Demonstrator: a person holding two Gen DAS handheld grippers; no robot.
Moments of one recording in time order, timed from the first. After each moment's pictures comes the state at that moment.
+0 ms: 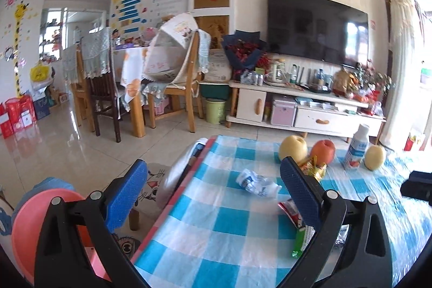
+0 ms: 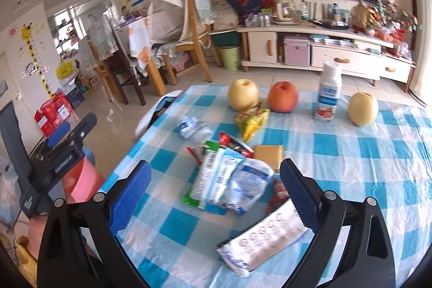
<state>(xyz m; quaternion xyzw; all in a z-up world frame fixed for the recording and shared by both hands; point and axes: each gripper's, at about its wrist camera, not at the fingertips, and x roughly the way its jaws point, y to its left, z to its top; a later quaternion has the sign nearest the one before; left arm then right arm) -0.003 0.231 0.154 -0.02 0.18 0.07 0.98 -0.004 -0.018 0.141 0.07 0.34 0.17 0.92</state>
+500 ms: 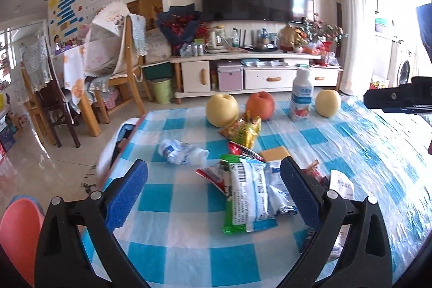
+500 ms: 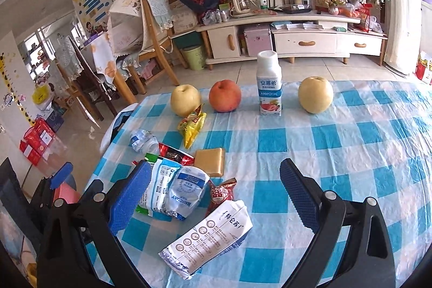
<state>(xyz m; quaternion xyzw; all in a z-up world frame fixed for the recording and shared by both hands) 0.007 0.129 0.113 0.06 0.26 -0.07 0.96 0.018 -0.098 0.131 0.11 0.37 0.10 0.92</state>
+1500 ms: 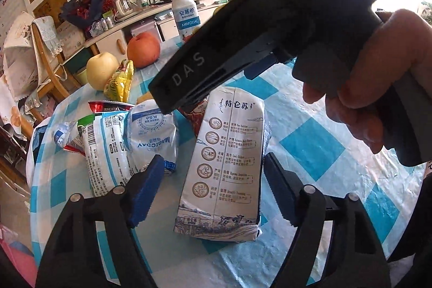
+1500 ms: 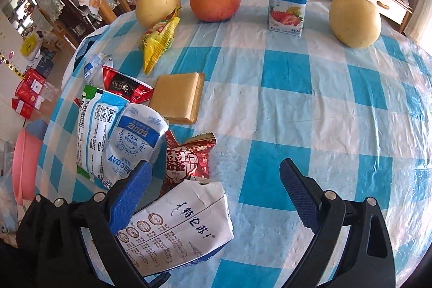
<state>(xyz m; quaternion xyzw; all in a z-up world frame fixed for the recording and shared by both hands) -0.010 0.008 0.033 0.20 0.37 -0.23 0.88 0.095 -0.080 0.020 0.06 0.54 0.13 0.83</state>
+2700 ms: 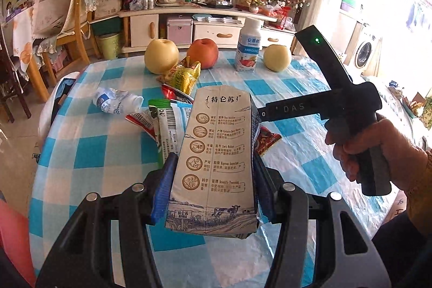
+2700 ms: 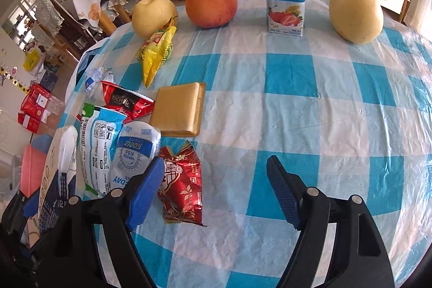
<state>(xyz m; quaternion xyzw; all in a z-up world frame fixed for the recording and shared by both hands) 0.000 0.111 0.084 0.03 0.38 -0.19 0.90 0.101 -0.079 0.021 0.09 0.53 0.14 0.83</state>
